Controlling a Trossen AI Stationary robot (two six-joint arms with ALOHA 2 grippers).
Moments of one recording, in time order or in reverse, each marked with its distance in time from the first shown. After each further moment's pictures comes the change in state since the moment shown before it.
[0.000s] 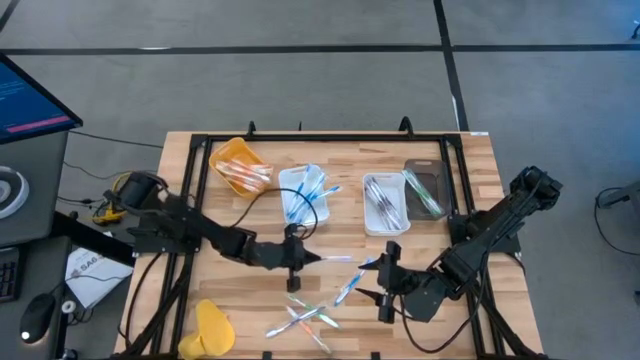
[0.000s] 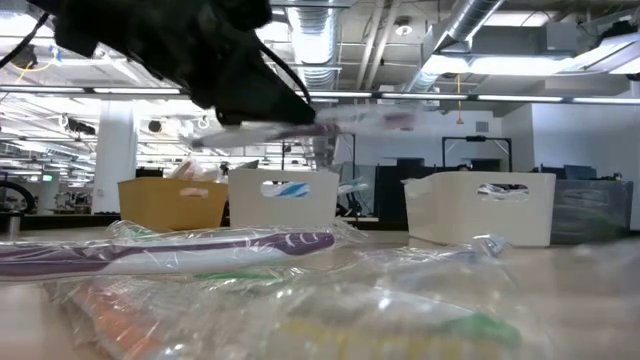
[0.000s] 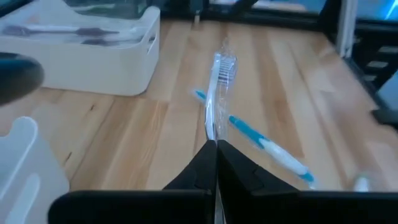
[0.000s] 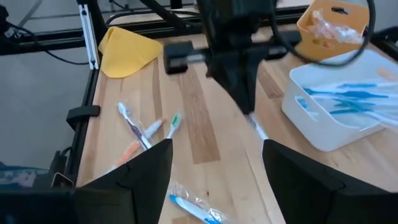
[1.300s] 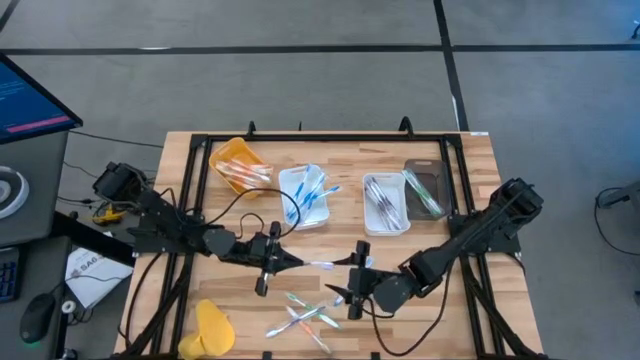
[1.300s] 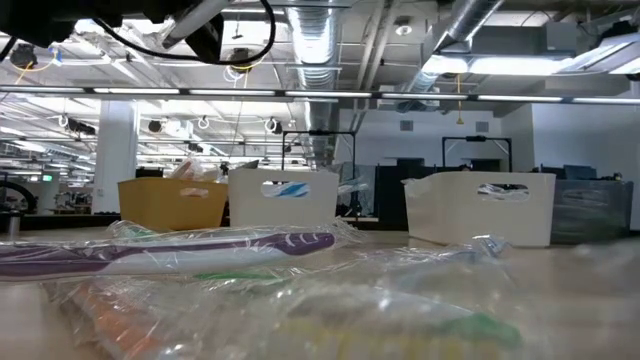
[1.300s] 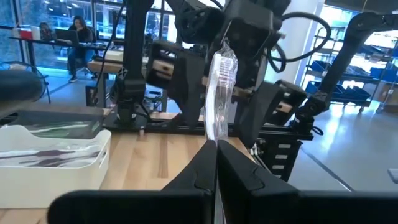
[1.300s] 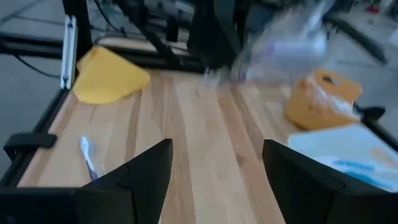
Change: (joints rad) left arm -0.082 -0.215 -0.249 0.558 0.093 0.150; right arm -0.138 0.195 0.000 0.440 -0.002 -0.422
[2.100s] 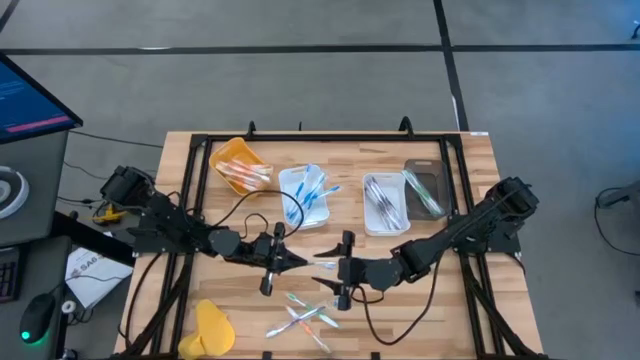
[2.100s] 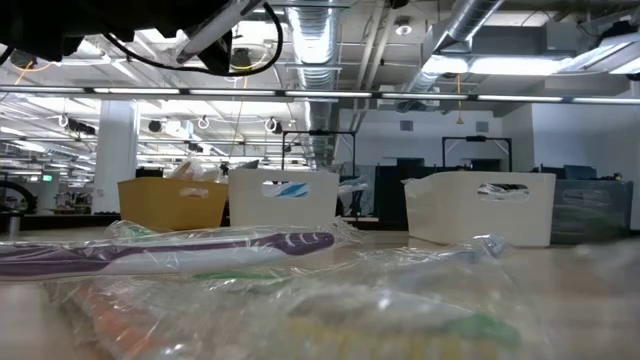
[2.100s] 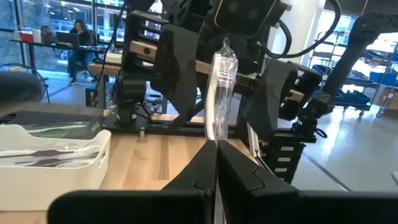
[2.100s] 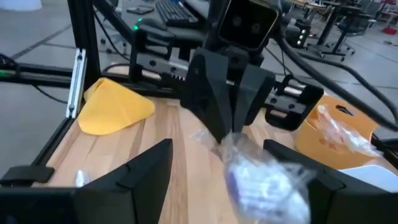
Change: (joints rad) left arm 0.025 0.089 0.000 0.107 0.024 0.000; right arm -0.098 0.019 0.000 0.189 -0.158 -0.133
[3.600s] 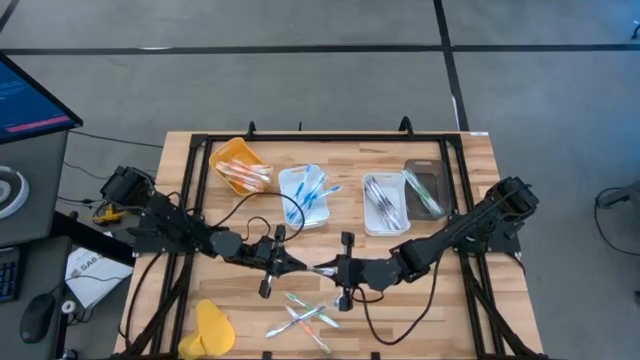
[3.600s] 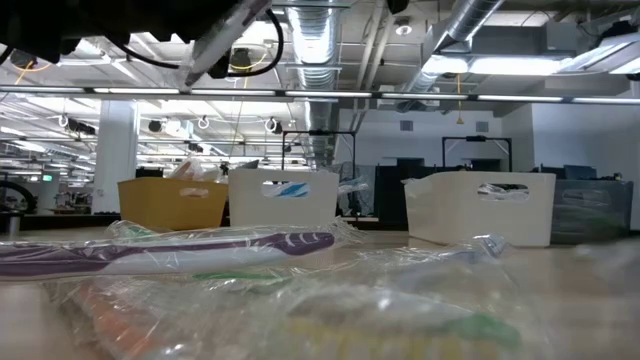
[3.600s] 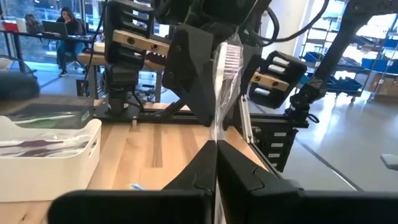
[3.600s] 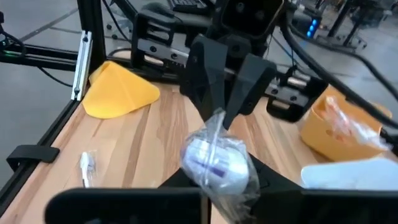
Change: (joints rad) left arm 0.000 0.000 0.000 -0.046 0.023 0.000; right arm -0.001 0.000 0.000 -0.051 -0.037 0.003
